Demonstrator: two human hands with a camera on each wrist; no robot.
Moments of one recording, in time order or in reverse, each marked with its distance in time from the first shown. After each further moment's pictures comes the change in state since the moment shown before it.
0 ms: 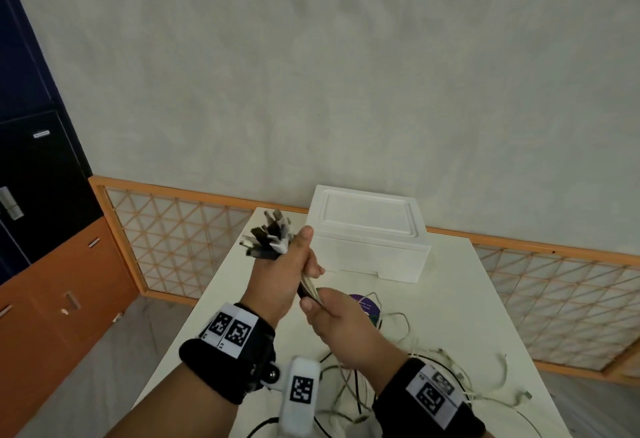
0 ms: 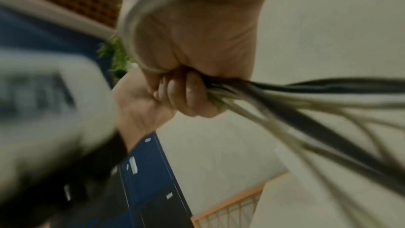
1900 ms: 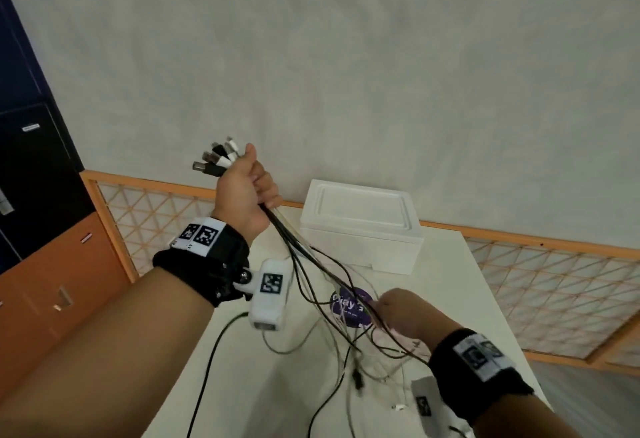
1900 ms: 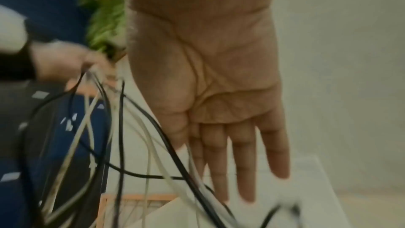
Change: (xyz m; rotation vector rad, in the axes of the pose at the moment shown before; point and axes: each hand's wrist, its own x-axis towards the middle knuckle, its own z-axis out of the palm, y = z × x) left_hand 0.064 0.068 -0.022 -0.484 0.055 -0.065; right_hand -0.021 0.018 -0.083 -0.606 -0.177 0.481
